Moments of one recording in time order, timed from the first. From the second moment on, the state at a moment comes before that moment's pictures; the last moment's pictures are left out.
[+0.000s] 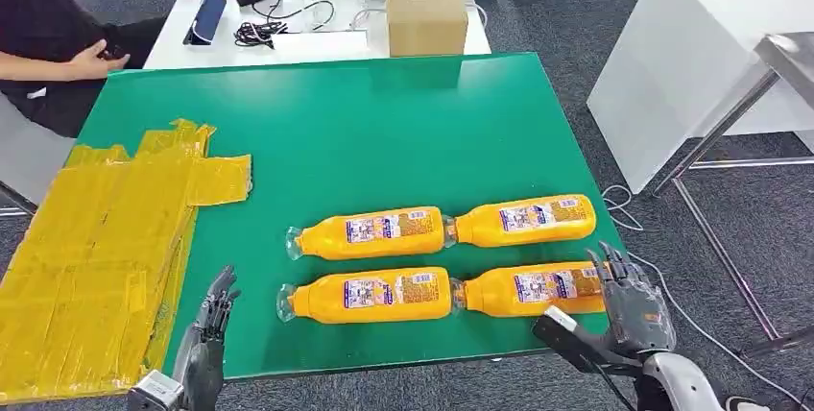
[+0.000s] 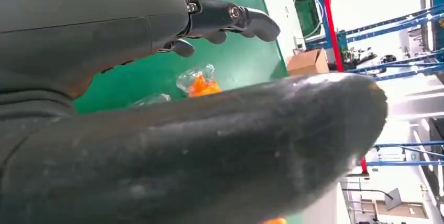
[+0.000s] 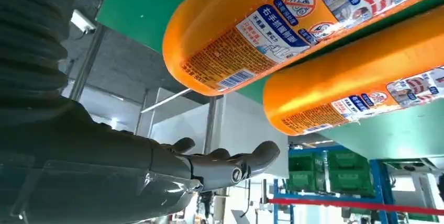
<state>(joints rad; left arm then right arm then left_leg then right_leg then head) 0.27 -0.11 -0.16 -1.56 -0.10 0.00 -0.59 0.32 -0.41 0.07 -1.78 1.00 -0.07 0.17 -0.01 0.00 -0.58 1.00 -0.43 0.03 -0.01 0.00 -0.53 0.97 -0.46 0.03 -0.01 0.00</state>
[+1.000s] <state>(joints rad) 0.26 -0.12 -0.16 -1.57 -0.10 0.00 -0.57 0.20 -0.44 0.13 -1.63 1.00 0.03 0.15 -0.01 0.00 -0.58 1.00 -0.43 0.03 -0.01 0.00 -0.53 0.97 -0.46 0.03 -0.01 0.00</state>
